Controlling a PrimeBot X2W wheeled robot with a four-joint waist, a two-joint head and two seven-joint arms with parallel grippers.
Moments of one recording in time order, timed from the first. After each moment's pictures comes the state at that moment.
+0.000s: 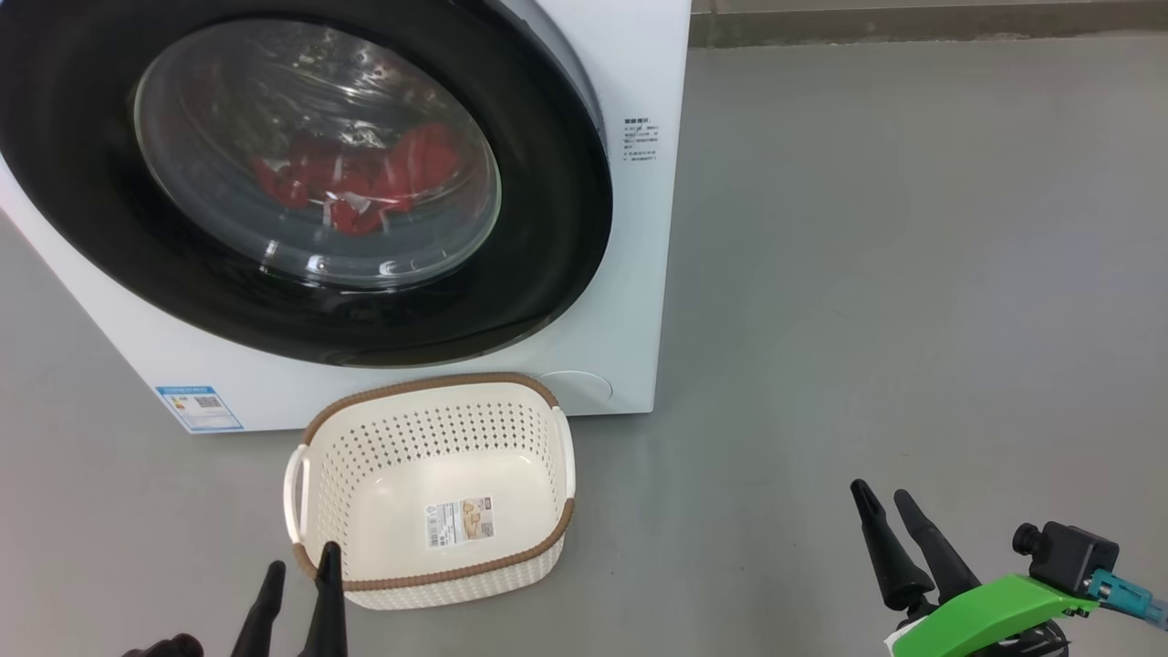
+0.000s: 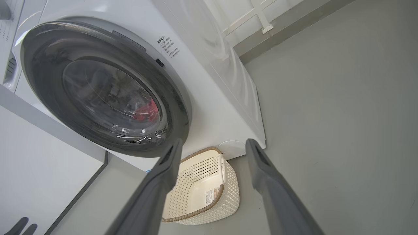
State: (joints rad) left arm 0.06 0.03 0.01 0.17 -0.61 -0.06 -0.14; right arm -0.02 -0.13 0.16 0.32 0.91 0.13 -0.14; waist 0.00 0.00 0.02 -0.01
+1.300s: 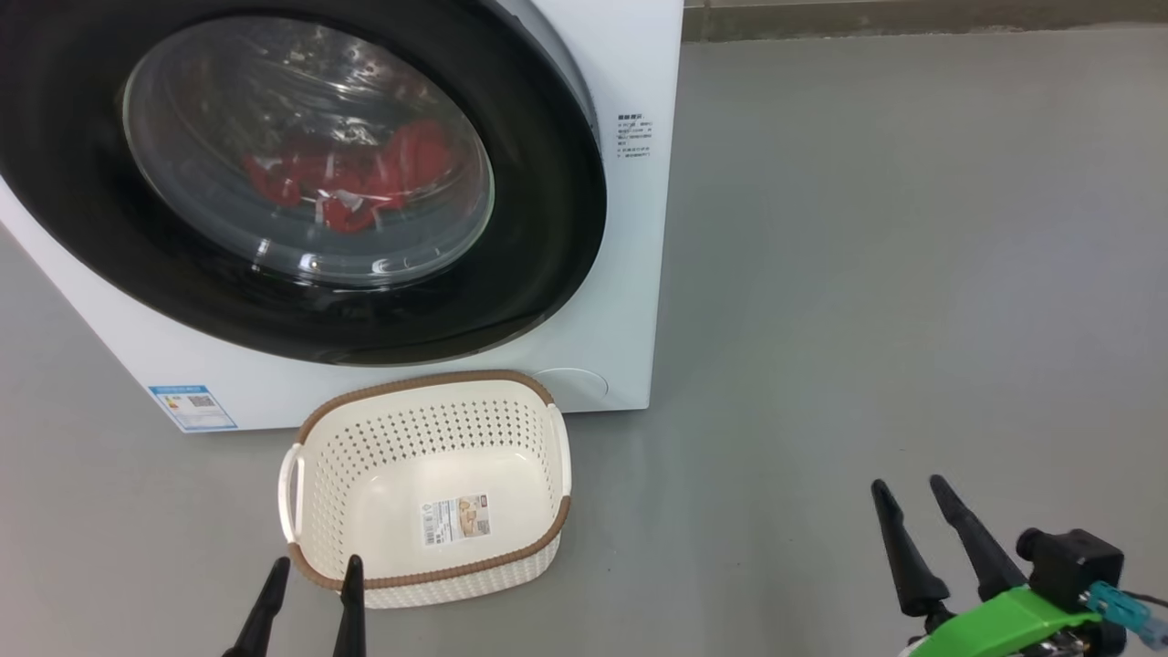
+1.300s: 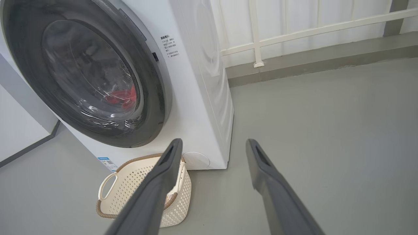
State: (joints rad) left arm 0.09 0.04 -0.01 0.17 -0.20 -0.06 -0.25; right arm -0.02 -0.14 0.11 0.34 0.53 0.13 -0.25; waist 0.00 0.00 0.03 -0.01
